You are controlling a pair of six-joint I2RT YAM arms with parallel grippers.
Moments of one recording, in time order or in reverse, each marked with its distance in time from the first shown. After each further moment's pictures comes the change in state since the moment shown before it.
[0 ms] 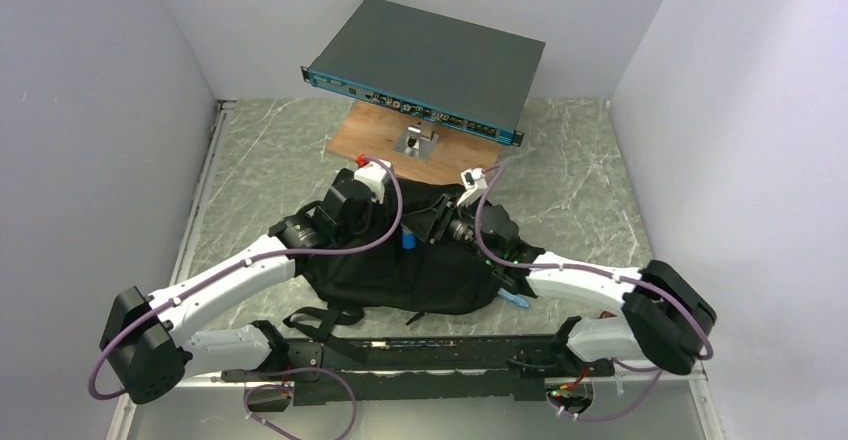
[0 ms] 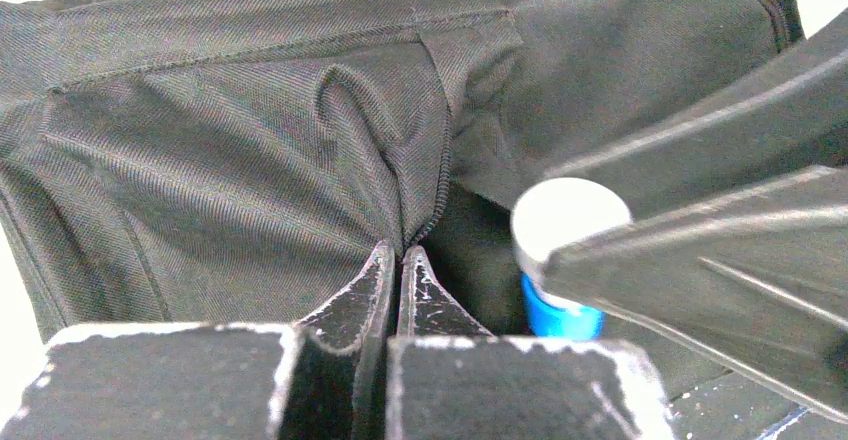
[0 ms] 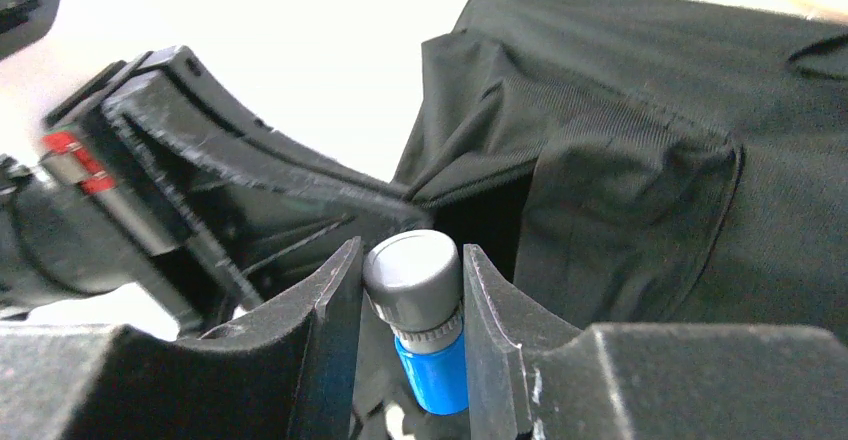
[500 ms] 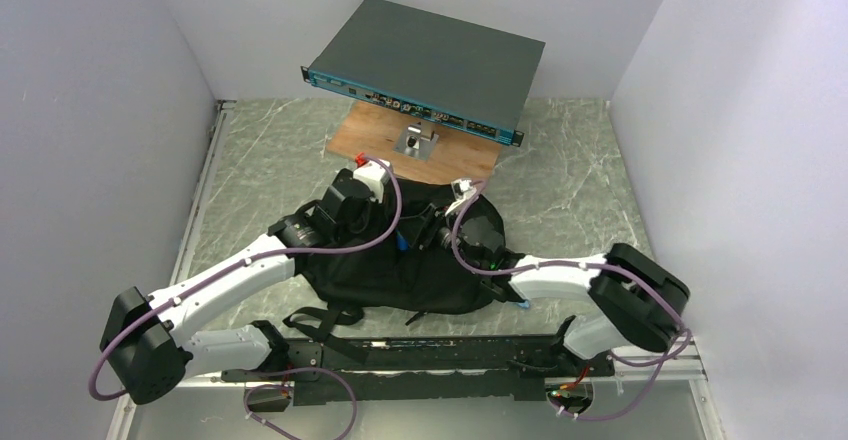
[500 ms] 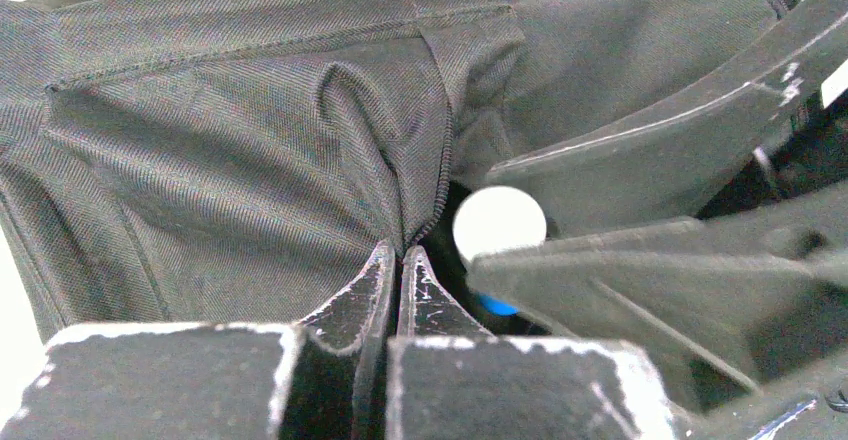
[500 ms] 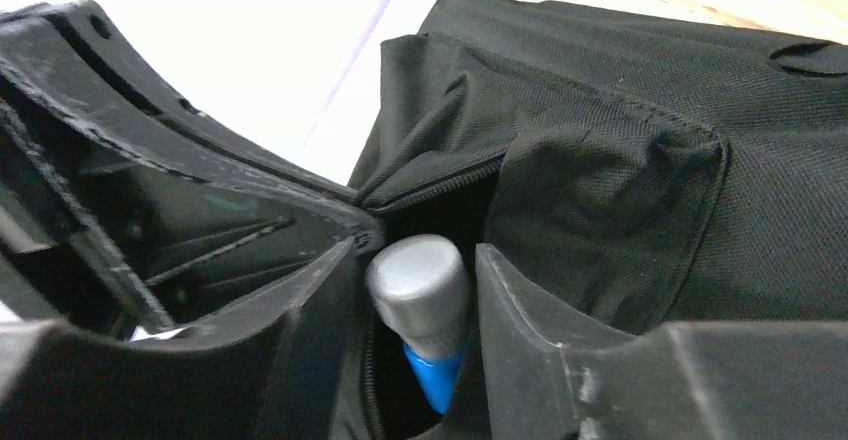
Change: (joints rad) left arm 0.010 -0.002 0.000 -0.004 0.020 0.002; right arm 0.089 0.227 -0.041 0.325 0.198 -0.099
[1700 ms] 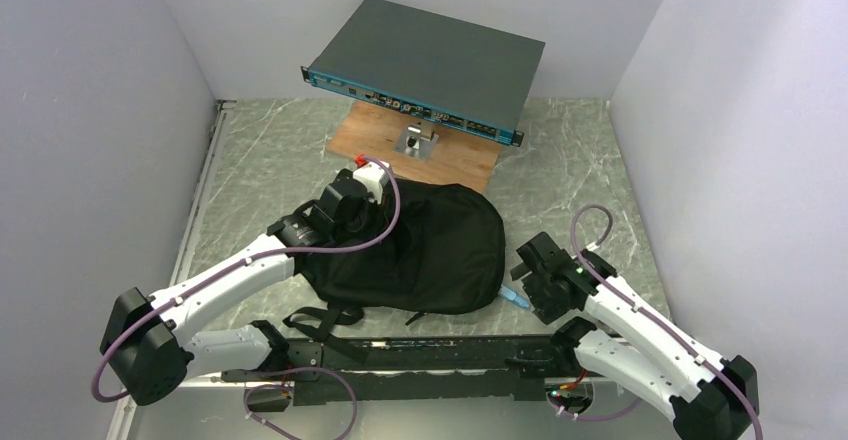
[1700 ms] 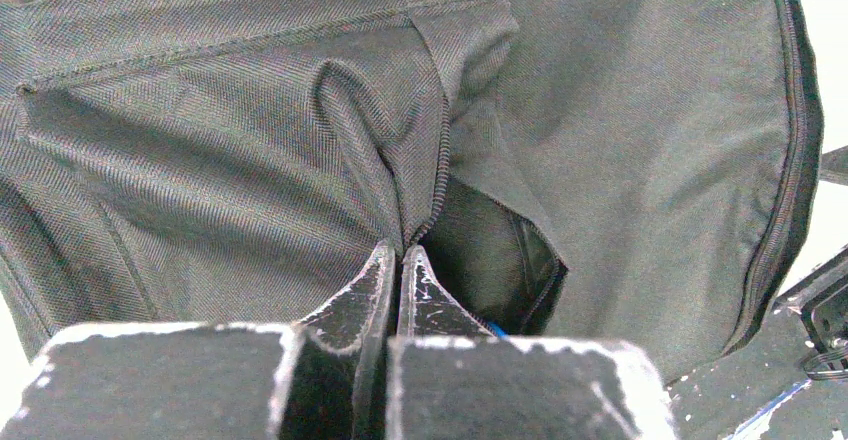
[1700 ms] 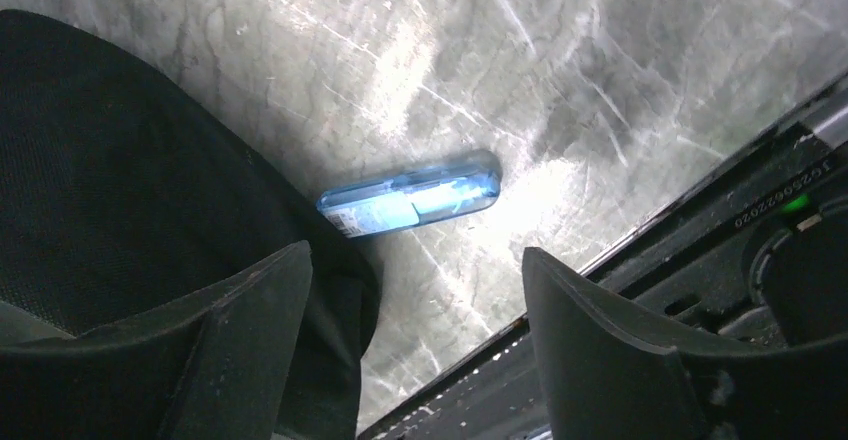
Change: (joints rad) left arm 0.030 0.000 -0.020 0.015 0.064 0.018; right arm -0.321 -0.669 0.068 -2.007 0.164 0.874
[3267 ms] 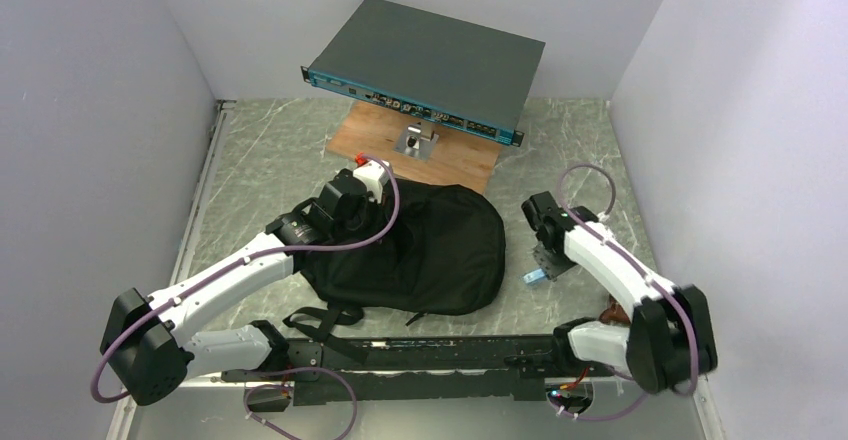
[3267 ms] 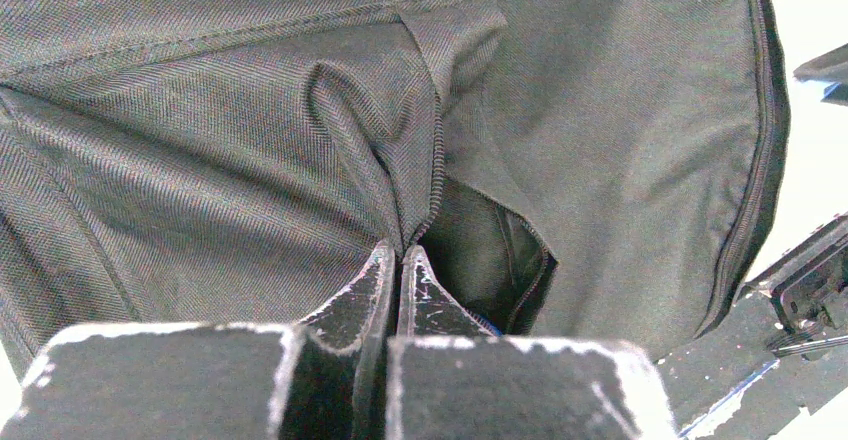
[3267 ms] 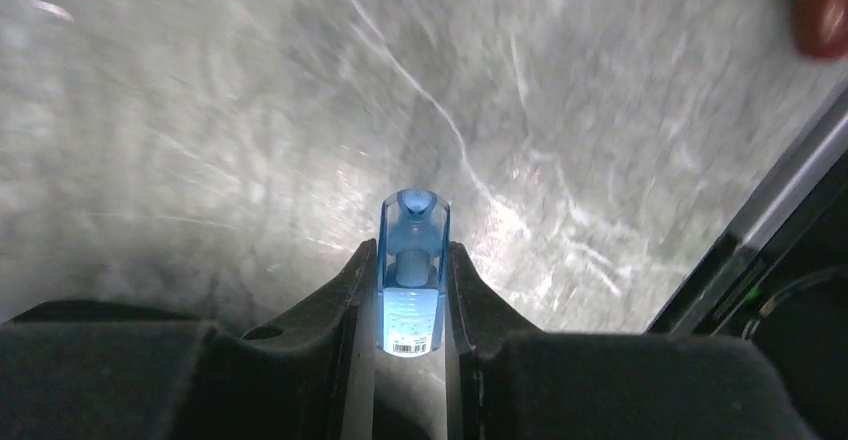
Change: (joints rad) left arm 0.005 0.000 0.021 -0.030 0.042 -0.018; right arm -0.306 0.474 0.159 0.065 0.100 -0.104
